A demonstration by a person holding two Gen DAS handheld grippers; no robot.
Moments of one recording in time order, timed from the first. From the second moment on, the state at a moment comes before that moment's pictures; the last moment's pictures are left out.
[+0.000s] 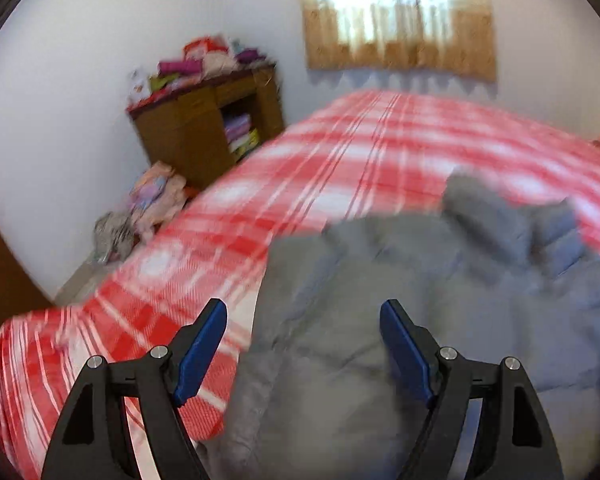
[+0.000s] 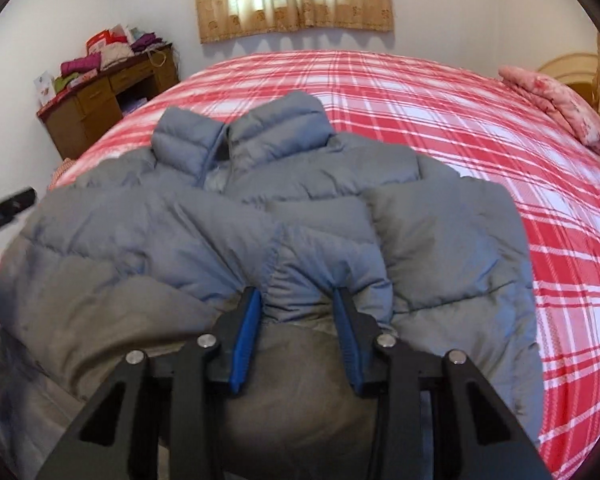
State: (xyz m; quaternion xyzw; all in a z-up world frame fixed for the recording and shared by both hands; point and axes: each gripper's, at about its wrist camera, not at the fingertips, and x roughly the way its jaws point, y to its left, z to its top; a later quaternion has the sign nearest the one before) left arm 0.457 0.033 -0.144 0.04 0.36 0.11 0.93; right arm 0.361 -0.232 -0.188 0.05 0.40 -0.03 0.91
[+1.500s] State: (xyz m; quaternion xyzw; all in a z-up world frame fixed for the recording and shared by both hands) left arm 0.420 0.076 -0.169 -0.09 0.30 0.12 0.94; right arm 0.547 -0.303 -0.165 0.27 0.55 -0.09 0.79
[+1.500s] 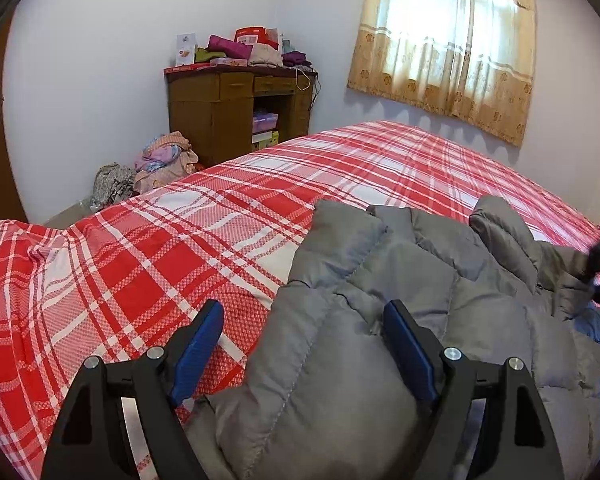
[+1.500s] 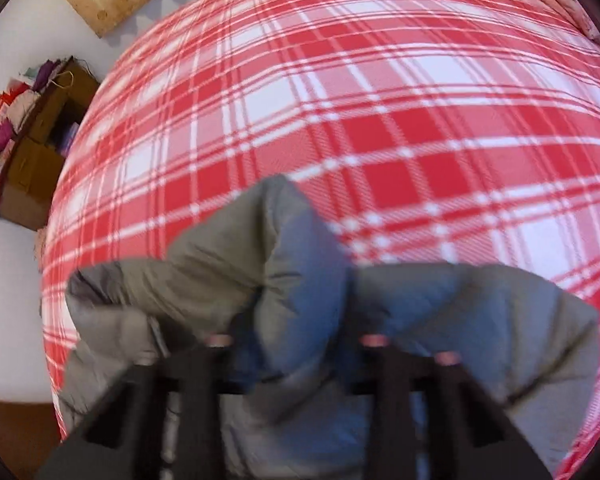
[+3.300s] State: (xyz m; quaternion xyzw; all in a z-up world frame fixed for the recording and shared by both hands) left arm 0.479 -0.021 -0.188 -0.14 0.42 -0.06 0.90; right arm 0.373 -0.335 -0.189 0.34 0.26 -0.02 0.90
